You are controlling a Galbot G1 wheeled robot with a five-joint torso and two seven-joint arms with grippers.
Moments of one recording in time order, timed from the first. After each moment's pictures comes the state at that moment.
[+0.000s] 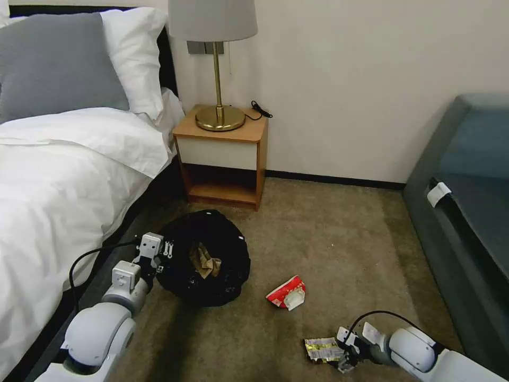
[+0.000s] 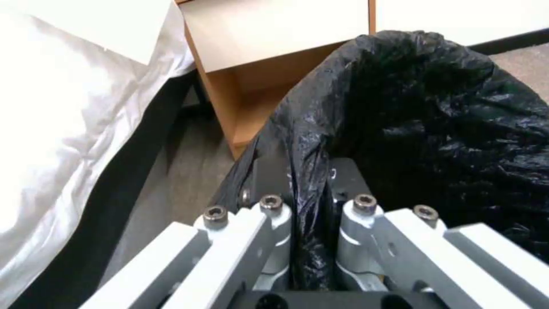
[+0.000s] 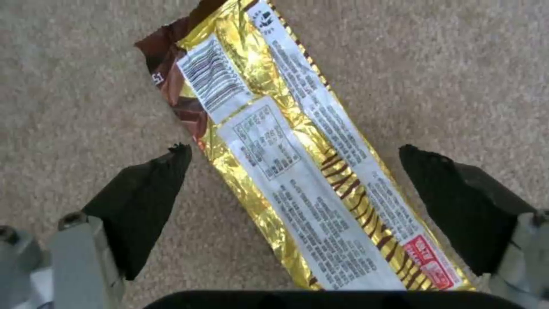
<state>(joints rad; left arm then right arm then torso) 1.42 -1.09 -0.54 -2.13 -0.21 0.39 -0.01 -1.08 0.69 -0.21 1.44 0.20 -0.30 -0.50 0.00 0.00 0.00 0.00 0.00</state>
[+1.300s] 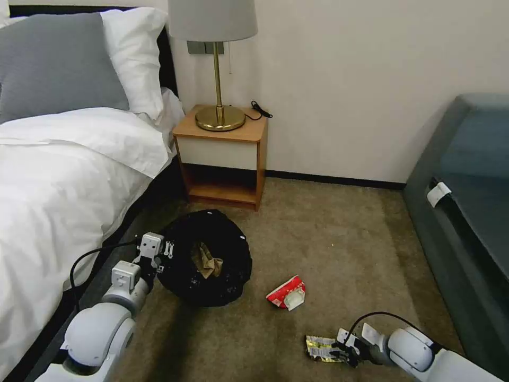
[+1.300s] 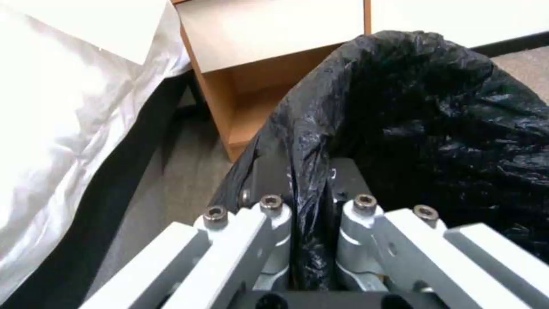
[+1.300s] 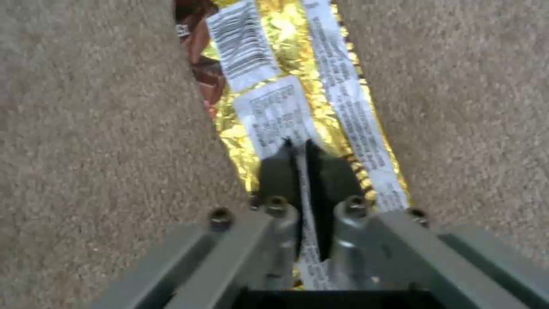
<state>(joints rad) 1.43 -1.10 -0.54 -2.14 -0.22 0.39 -0.01 -1.09 0.72 -0.19 1.40 0.16 -0.29 -0.53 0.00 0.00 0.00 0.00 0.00</state>
